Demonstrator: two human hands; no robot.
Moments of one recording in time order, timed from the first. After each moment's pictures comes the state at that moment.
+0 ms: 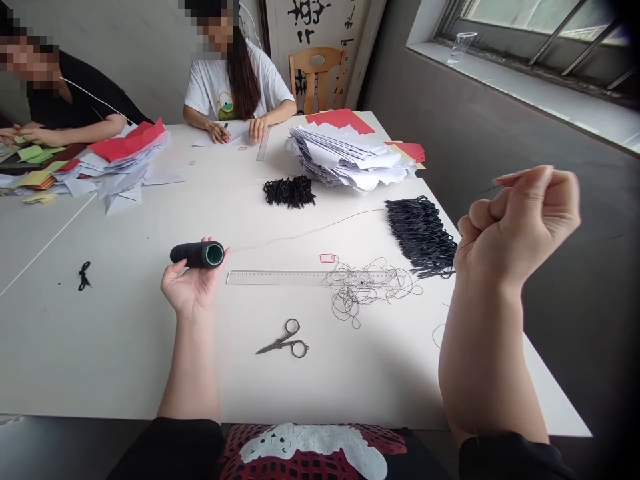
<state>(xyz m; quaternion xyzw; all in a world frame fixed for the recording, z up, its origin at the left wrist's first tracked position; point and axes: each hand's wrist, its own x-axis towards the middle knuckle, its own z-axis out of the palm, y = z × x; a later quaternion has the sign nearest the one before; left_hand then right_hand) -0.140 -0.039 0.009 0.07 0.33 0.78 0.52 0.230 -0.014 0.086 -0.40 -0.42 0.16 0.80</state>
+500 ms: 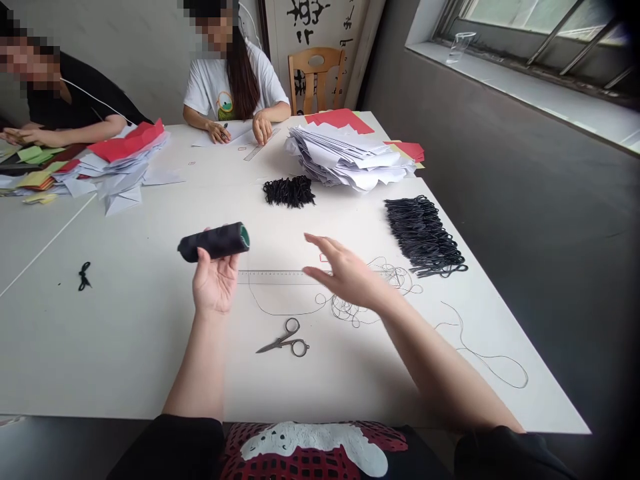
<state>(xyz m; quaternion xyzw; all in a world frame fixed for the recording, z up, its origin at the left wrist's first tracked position) -0.104 -0.039 0.002 0.26 0.31 0.76 0.50 0.143 -0.033 0.035 -0.45 -0.79 0.34 0.23</state>
